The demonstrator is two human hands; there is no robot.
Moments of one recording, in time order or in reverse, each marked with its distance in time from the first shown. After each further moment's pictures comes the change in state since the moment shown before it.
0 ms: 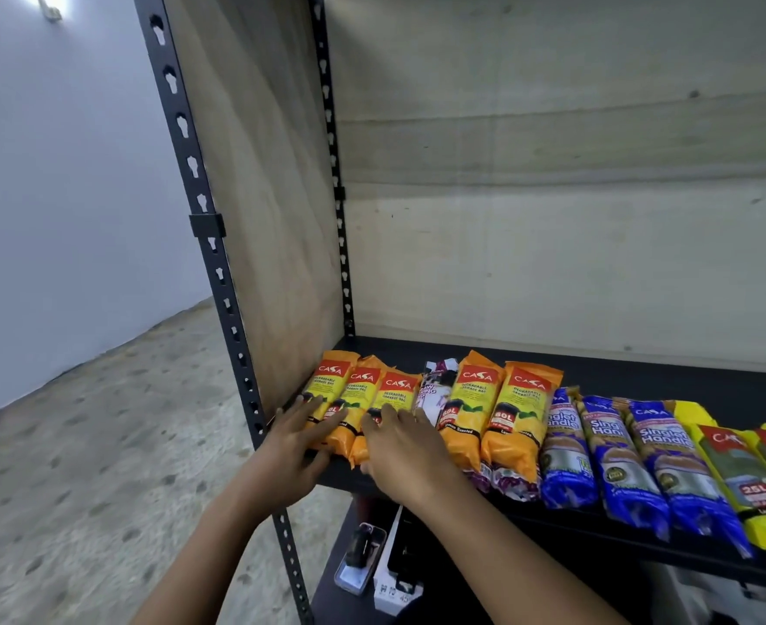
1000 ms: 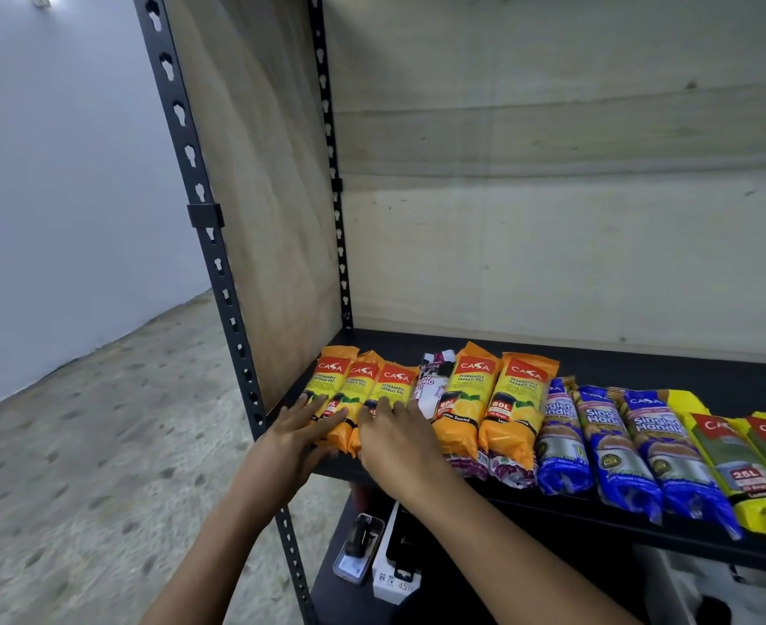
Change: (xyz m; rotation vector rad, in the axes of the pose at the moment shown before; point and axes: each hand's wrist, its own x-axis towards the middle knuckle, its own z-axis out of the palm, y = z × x) left_hand -0.010 0.004 0.006 0.007 0.140 0.084; right_hand 0.004 -0.009 0.016 -0.081 0.103 0.027
